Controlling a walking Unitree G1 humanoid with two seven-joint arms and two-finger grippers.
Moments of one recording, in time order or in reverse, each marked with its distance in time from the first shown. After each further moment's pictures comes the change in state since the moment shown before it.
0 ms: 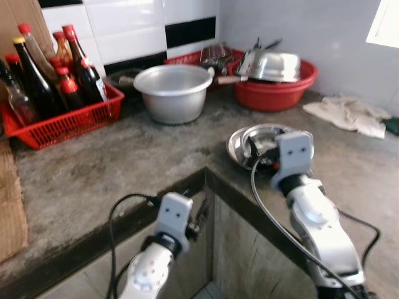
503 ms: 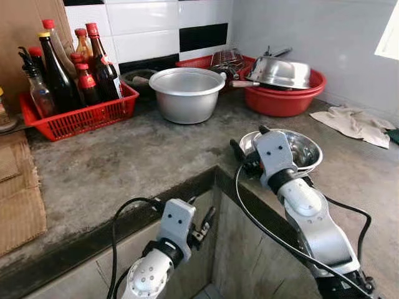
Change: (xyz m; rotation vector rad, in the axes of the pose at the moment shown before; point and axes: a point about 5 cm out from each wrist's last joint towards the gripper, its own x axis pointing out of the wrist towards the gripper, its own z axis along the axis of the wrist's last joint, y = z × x) left arm -0.004 -0.010 -0.002 -0.034 -0.004 -0.095; right arm 0.011 0.009 -0.003 -0.201 0.016 0.177
